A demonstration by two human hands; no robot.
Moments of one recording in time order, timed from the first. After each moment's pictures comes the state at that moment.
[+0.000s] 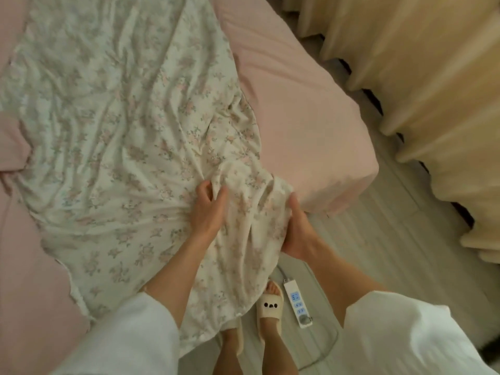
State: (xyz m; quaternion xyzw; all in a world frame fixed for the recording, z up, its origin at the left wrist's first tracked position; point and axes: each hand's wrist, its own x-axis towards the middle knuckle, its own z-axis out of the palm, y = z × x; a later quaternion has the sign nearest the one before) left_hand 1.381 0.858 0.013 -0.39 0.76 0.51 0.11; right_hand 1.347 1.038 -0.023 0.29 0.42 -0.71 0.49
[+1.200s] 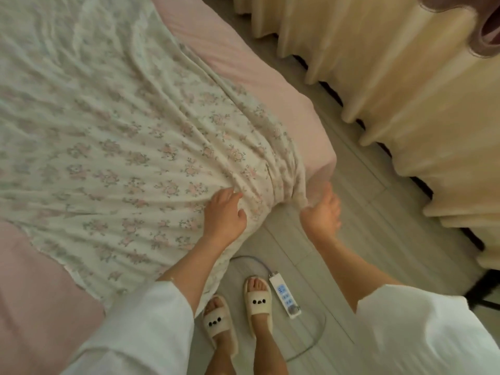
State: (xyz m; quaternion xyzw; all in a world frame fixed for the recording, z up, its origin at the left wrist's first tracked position) left_hand 1.360 0.932 0.002 -0.08 0.95 0.21 0.21; right_hand 1.335 1.121 0.006 0.29 0.88 -0.32 0.19
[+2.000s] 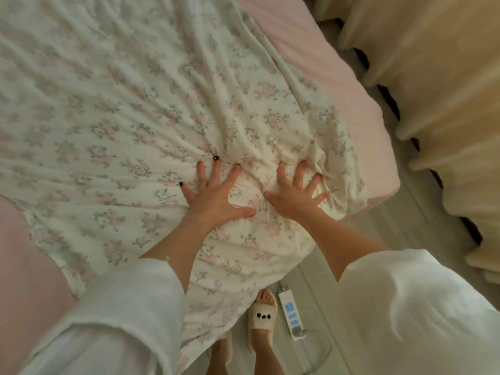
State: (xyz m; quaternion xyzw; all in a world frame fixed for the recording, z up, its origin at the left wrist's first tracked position) left_hand 1.308 0.823 -0.049 -0.16 0.92 0.14 0.32; right_hand 1.242 0.988 -0.055 -0.05 0.91 -0.09 0.40
